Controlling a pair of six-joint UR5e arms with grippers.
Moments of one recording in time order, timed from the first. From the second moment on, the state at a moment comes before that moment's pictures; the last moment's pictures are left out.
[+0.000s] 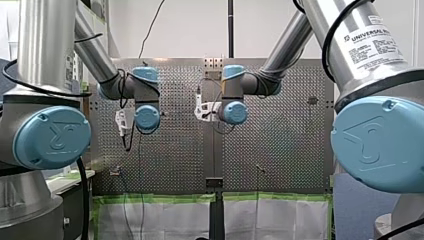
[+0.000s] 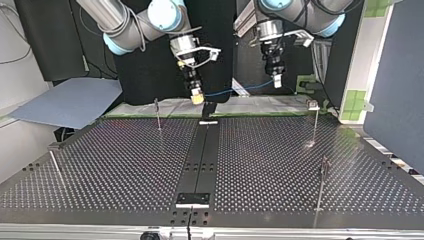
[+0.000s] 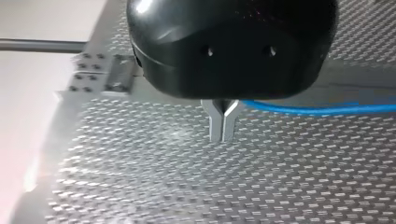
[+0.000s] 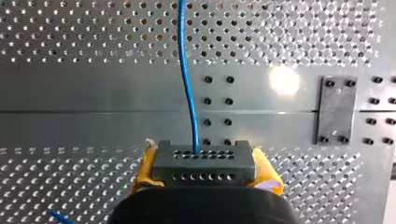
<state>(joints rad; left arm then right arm) -0.44 -1.62 -2.31 -2.24 -2.19 -1.65 2.37 -1.15 1.79 -0.72 1.72 1.54</state>
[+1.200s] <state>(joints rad) -0.34 -1.50 -2.17 -2.40 -2.17 -1.65 2.46 -1.17 1.54 -0.49 1.69 1.55</state>
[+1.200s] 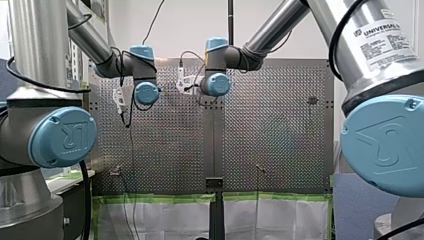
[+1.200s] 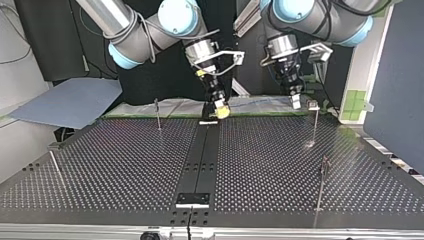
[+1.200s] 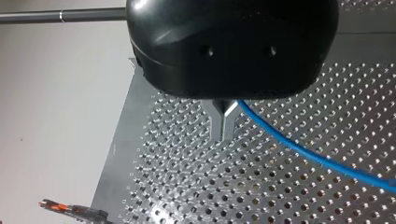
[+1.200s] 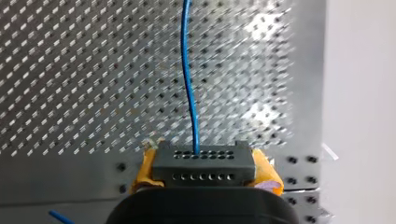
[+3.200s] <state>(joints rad) -0.13 -1.45 -1.91 -2.63 -2.07 -1.71 2.44 -1.16 1.33 -0.39 1.63 1.64</state>
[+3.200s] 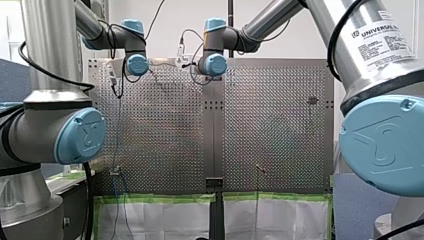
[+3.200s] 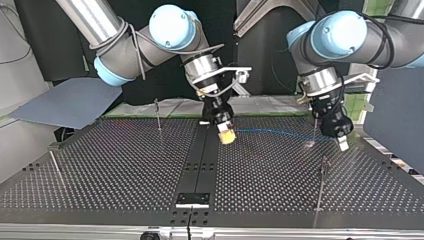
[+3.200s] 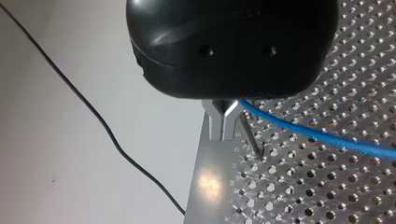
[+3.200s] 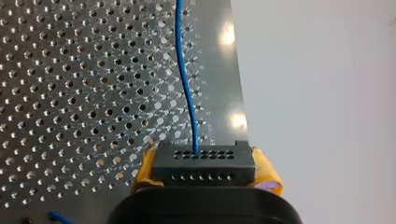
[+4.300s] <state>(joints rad) -0.04 -1.54 -1.85 -2.62 -1.96 -1.75 2.46 -1.11 1.22 -0.36 1.61 1.66</state>
